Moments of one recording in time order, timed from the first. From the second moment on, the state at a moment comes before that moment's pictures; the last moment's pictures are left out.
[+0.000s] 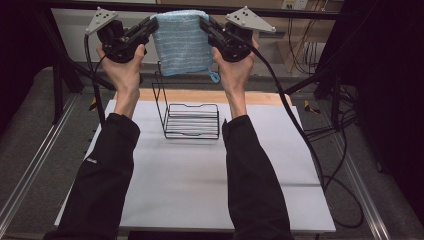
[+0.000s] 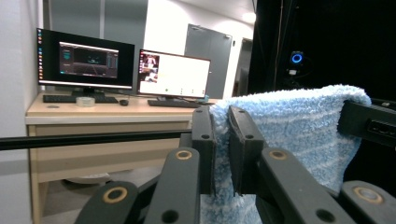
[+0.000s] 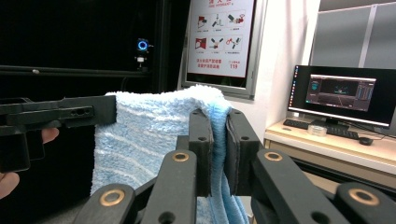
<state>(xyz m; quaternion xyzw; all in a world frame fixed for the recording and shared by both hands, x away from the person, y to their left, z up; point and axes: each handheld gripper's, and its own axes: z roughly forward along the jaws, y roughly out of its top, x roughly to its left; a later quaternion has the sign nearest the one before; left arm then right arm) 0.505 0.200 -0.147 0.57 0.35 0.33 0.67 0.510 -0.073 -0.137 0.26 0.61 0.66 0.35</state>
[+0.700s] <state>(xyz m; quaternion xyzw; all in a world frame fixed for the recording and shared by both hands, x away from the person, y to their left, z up) 0.526 0.193 -0.183 0.61 0.37 0.32 0.63 0.523 -0.077 -0.181 0.29 0.63 0.64 0.33</state>
